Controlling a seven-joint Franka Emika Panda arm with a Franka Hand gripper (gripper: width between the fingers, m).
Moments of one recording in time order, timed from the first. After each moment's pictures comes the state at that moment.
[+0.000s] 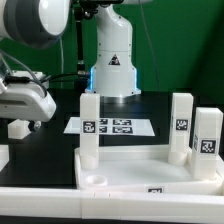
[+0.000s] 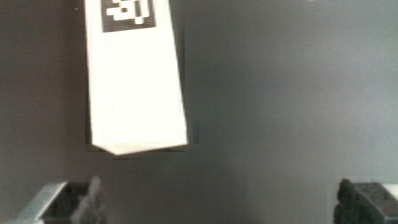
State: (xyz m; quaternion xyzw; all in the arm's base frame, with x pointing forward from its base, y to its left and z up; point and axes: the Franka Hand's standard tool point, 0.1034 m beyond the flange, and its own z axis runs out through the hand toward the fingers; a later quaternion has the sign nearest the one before) arm 0.432 -0.222 0.029 -0.94 0.17 0.28 0.08
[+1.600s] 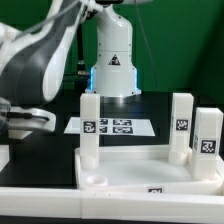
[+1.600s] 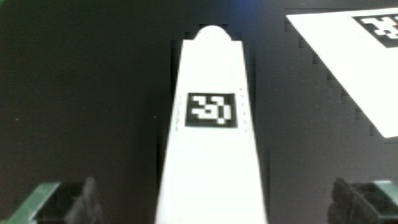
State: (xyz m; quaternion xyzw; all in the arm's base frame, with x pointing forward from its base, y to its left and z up) arm 0.399 -0.233 0.017 -0.84 0.08 0.53 0.06
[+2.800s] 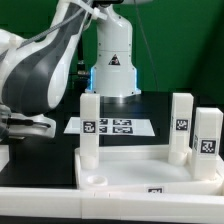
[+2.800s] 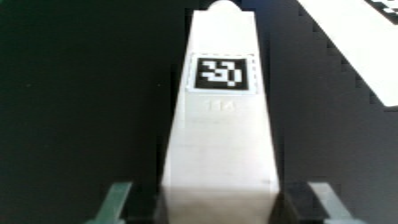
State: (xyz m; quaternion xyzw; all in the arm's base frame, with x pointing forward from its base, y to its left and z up) arm 0.417 -0.230 0.015 -0.85 0.07 0.51 0.05
